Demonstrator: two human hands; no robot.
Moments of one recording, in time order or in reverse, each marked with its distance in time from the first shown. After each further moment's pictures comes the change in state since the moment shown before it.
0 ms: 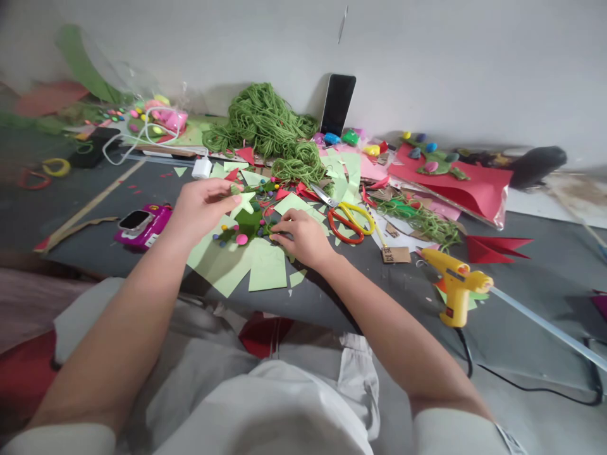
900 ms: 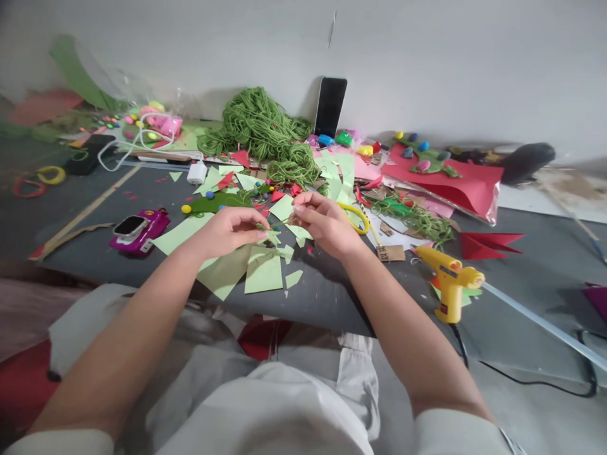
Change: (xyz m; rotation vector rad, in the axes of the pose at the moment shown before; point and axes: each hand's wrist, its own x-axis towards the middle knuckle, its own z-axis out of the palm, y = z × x) left_hand -0.015 0.007 0.024 0.020 -0.573 0.039; right_hand -0.003 -0.007 -0.051 1.001 0.120 0.354
